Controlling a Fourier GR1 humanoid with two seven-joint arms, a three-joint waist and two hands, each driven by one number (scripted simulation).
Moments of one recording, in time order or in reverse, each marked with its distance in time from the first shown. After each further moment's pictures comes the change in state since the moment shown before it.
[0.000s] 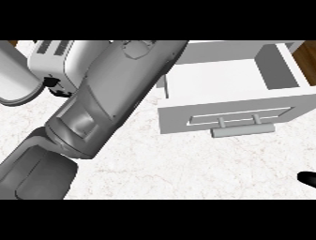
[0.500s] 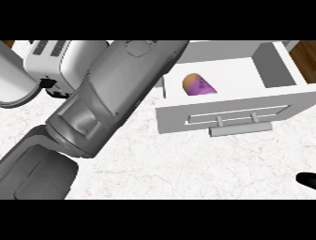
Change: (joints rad) left arm -0.027 0.000 -0.049 0.057 0.059 0.099 -0.036; right arm -0.016 -0.036 0.015 -0.014 0.032 0.020 -0.006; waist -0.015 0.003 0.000
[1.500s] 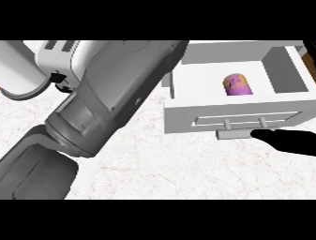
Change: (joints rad) left arm -0.011 0.000 0.020 0.013 0.137 0.021 -0.100; right arm -0.198 -0.148 0.246 0.257 0.529 0.002 -0.201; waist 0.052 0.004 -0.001
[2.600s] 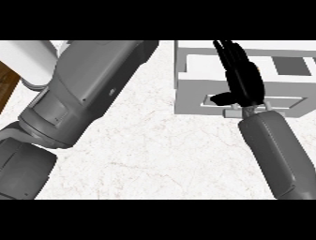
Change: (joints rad) left arm 0.058 0.089 0.009 -0.054 -0.051 -0.062 0.052; right arm -0.357 0.138 0.149 0.919 0.513 -0.432 -0.191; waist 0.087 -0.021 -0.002
